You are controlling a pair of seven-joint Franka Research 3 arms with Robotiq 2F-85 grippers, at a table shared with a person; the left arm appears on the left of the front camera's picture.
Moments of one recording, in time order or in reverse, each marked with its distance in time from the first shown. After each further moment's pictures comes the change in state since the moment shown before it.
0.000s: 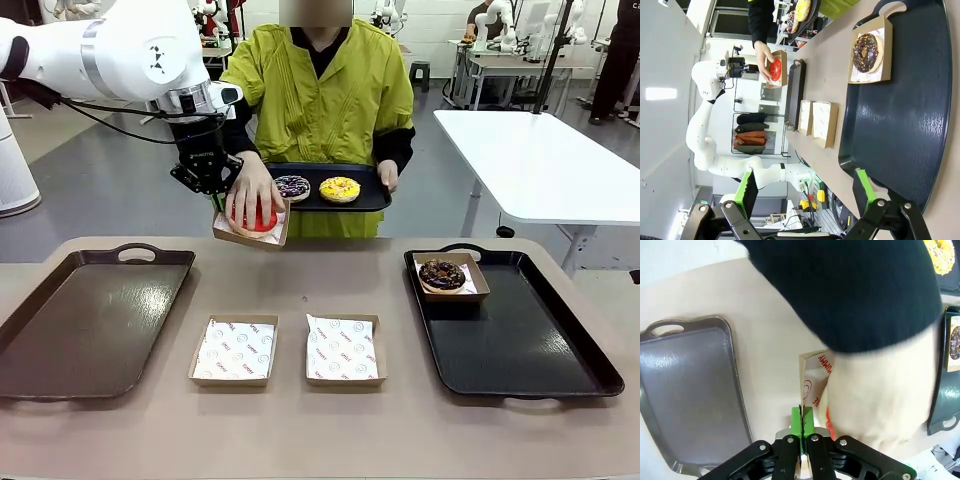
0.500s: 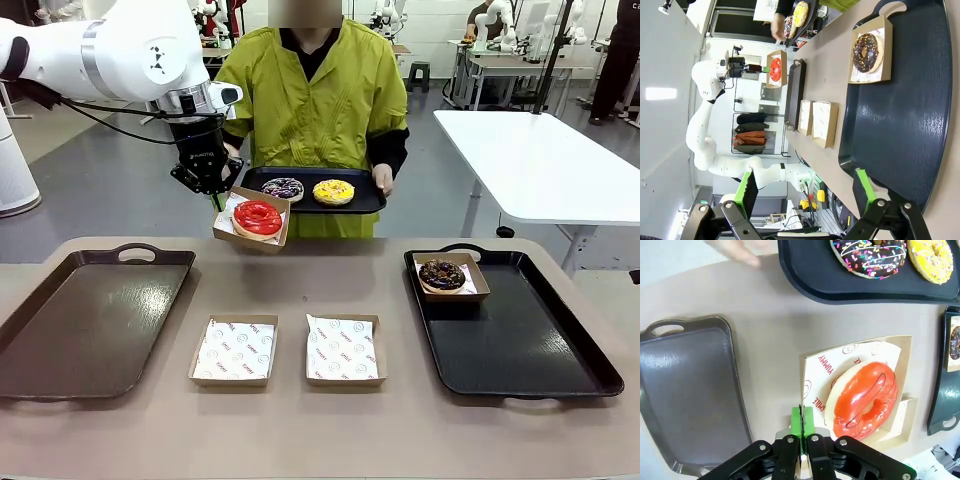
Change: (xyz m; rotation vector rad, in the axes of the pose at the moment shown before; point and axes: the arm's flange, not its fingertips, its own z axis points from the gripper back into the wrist) left arm 0.000 0.000 0.000 0.000 0.000 0.000; right arm 0.000 0.000 0.000 0.000 0.001 0.000
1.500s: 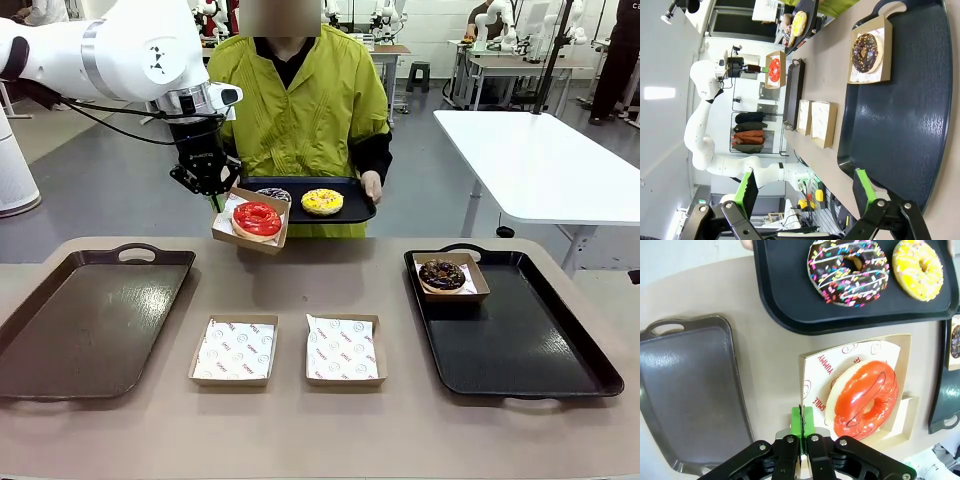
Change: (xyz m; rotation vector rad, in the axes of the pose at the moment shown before) left arm -0.002 0.001 0.000 0.007 0.017 -0.007; right arm 0.003 0.003 -0.004 -0.011 0.008 0.010
